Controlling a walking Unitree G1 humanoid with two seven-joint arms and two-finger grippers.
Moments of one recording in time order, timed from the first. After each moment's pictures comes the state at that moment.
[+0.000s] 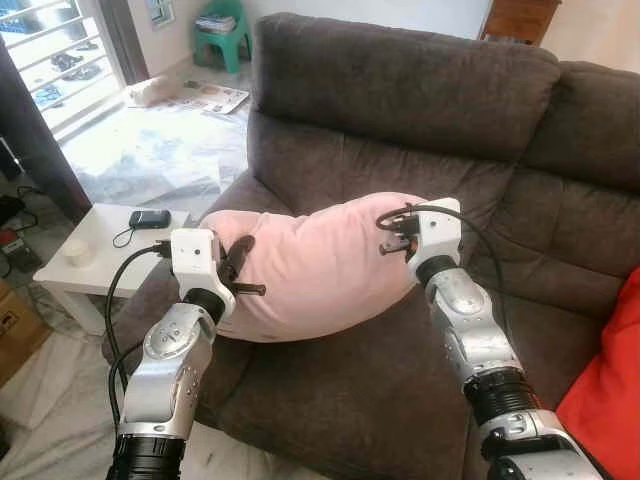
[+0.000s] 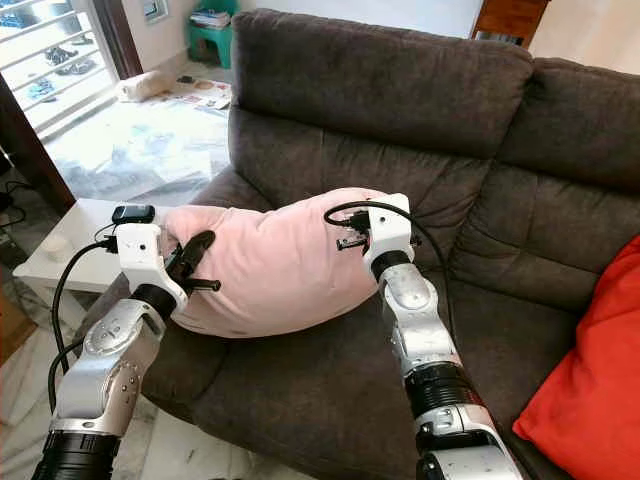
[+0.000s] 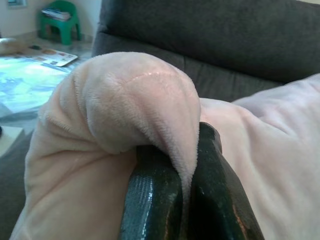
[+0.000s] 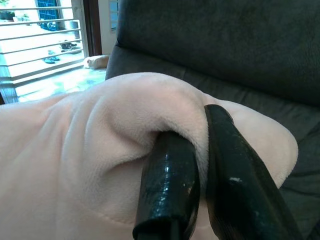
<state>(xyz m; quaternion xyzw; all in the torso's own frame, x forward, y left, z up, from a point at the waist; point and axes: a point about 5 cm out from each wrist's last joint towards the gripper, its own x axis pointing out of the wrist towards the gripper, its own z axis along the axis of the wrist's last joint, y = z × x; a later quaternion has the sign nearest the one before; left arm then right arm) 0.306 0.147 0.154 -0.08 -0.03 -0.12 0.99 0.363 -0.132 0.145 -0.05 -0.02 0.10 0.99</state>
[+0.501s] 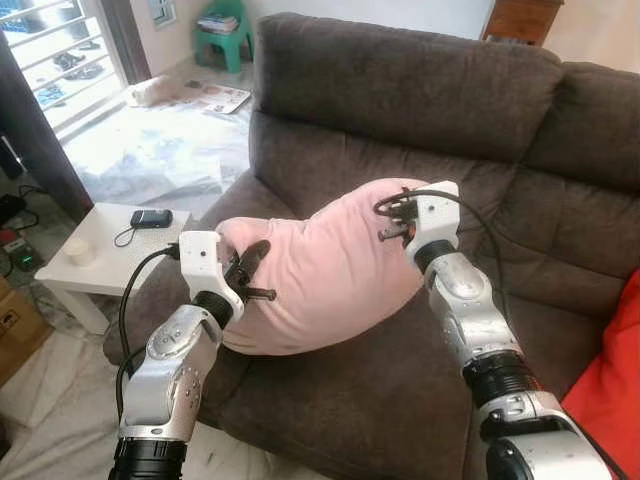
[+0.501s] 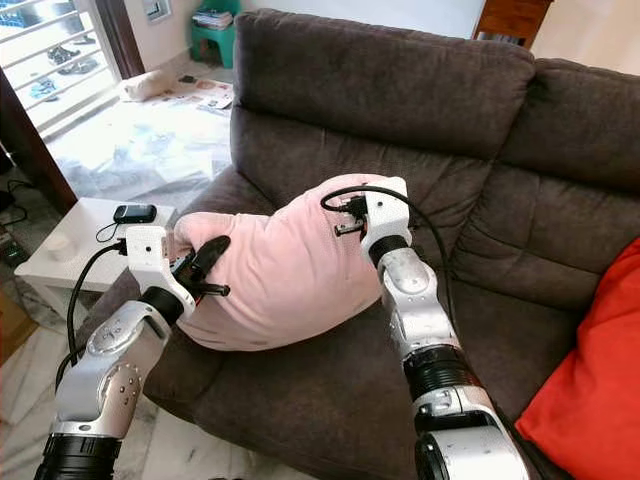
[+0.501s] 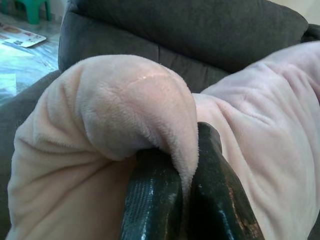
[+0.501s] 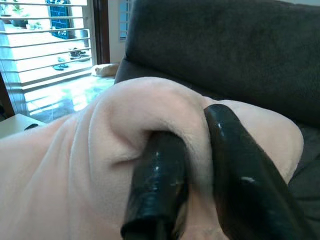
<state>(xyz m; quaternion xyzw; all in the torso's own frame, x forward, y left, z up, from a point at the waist) 0.301 0.138 0.152 -0.12 -0.01 -0.17 0.98 0.374 -0.127 0.163 -0.06 -0.04 0.12 0.99</state>
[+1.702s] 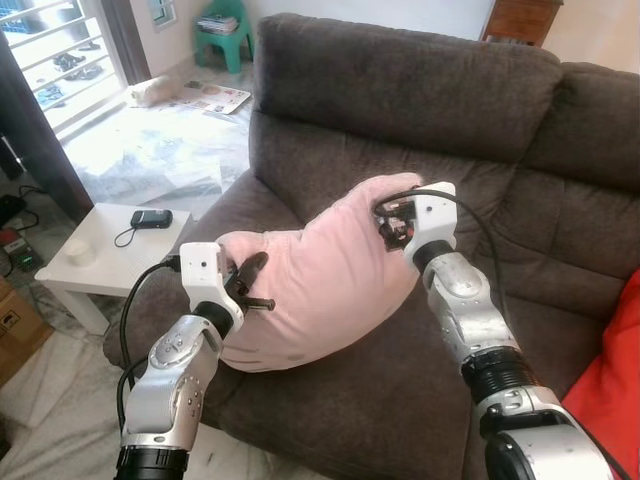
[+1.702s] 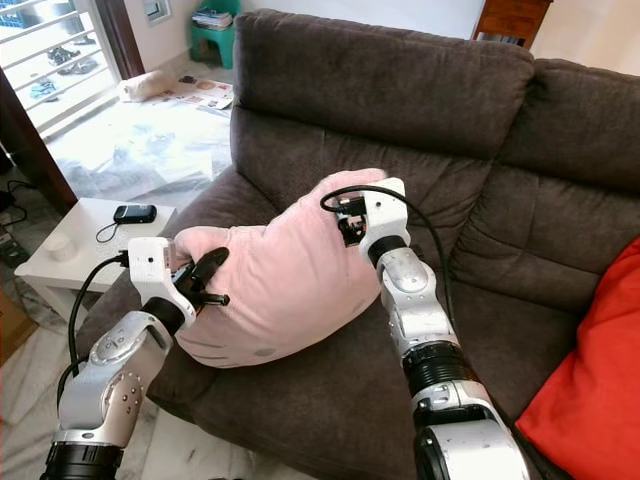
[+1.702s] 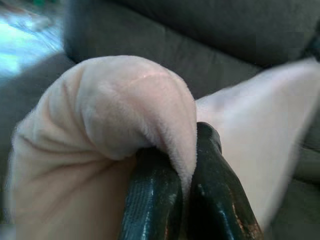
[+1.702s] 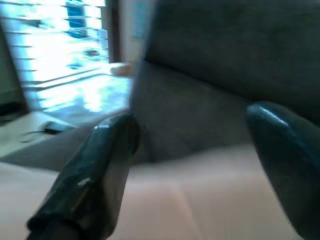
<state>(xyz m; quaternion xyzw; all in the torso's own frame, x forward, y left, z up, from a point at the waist) 0.300 0.130 0.132 -0.13 0.03 -0.15 0.98 0.374 -0.113 0.160 -0.06 -0.04 0.15 0.99</state>
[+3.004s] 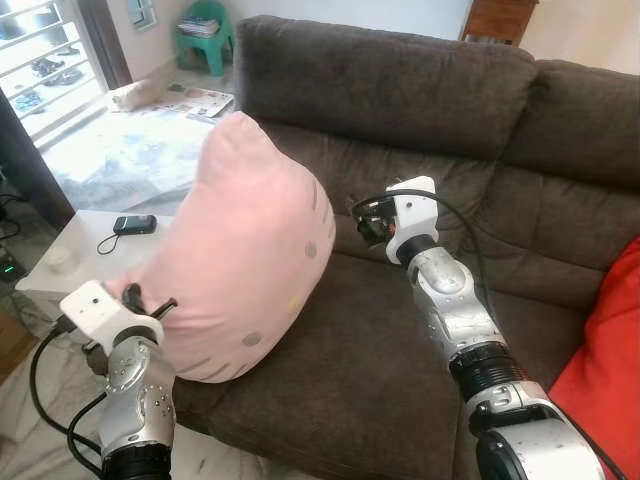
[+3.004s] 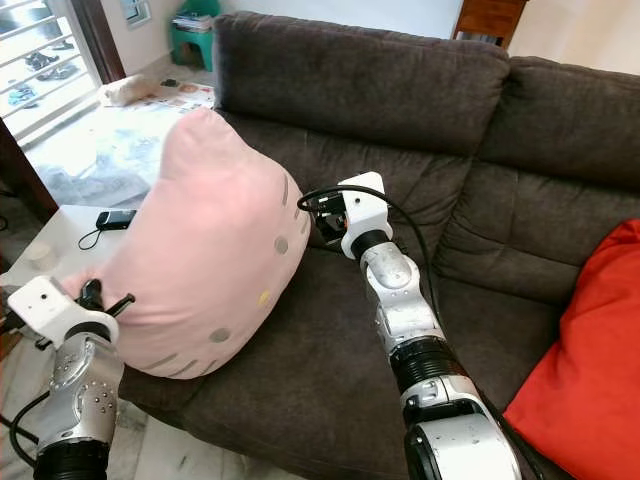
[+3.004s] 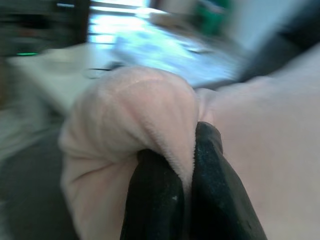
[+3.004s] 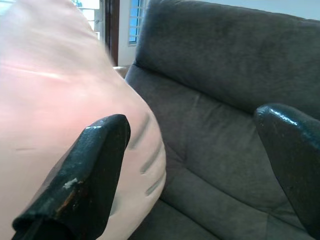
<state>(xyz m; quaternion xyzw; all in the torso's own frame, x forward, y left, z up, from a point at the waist) 0.301 0.219 0.108 -0.20 0.00 0.19 0.96 0.375 -0.111 0.165 -0.08 -0.05 0.15 0.98</state>
